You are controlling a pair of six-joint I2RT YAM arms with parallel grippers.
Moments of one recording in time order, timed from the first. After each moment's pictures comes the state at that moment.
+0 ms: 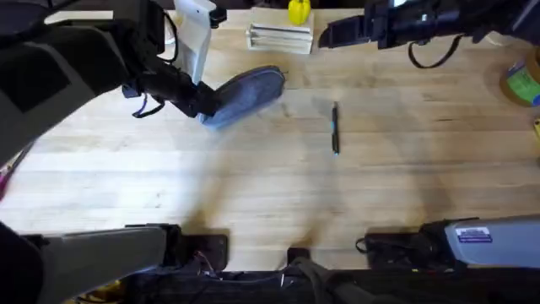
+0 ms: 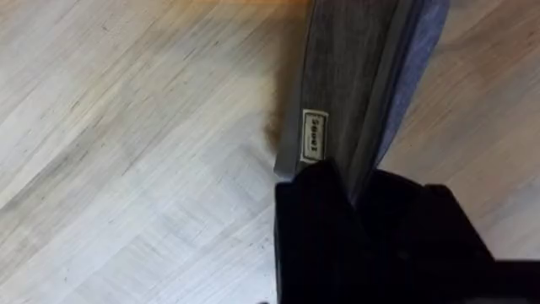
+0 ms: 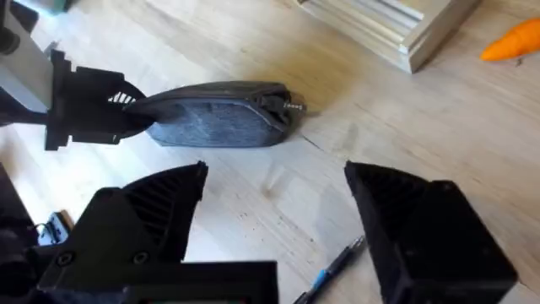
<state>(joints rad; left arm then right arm) 0.00 1.48 0.97 -0.71 0.31 0.62 0.08 1.56 1.23 -0.52 -0.69 -0.05</state>
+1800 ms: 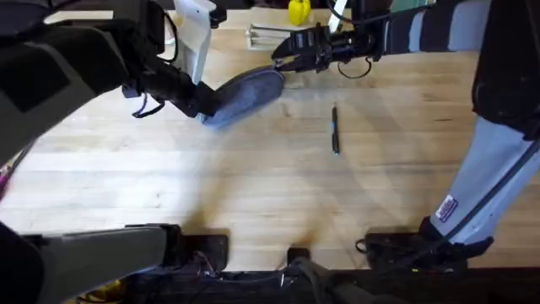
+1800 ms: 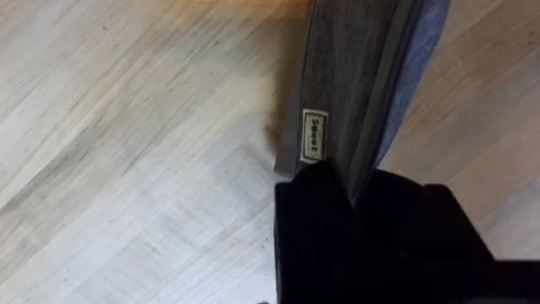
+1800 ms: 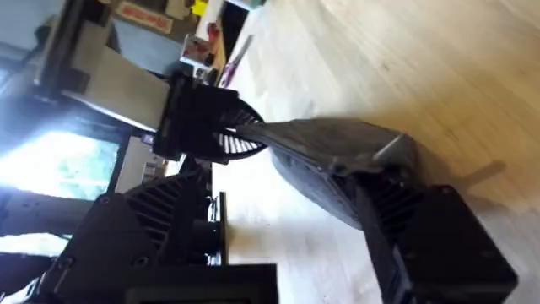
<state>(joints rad) 0.00 1.48 0.97 -0.71 0.31 0.62 0.19 2.15 1.38 -0.07 -1.30 0.29</state>
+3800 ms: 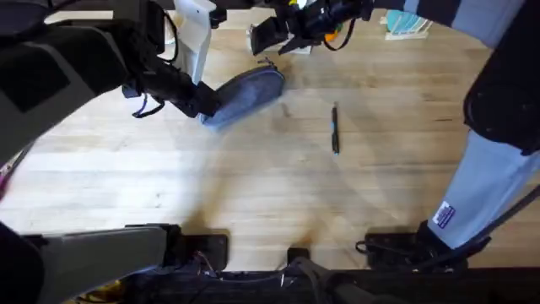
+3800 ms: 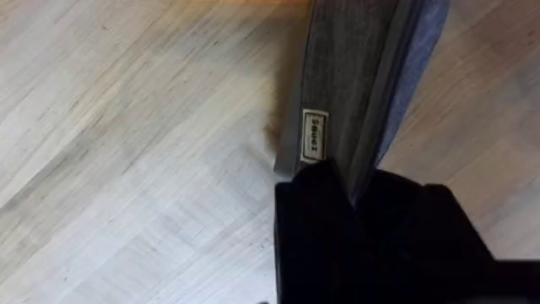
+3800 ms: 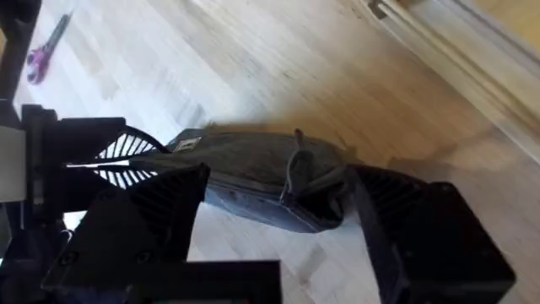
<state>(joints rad) 0.00 1.48 0.97 -0.71 0.31 0.62 0.34 2.10 1.74 -0.64 -0.67 0.03</state>
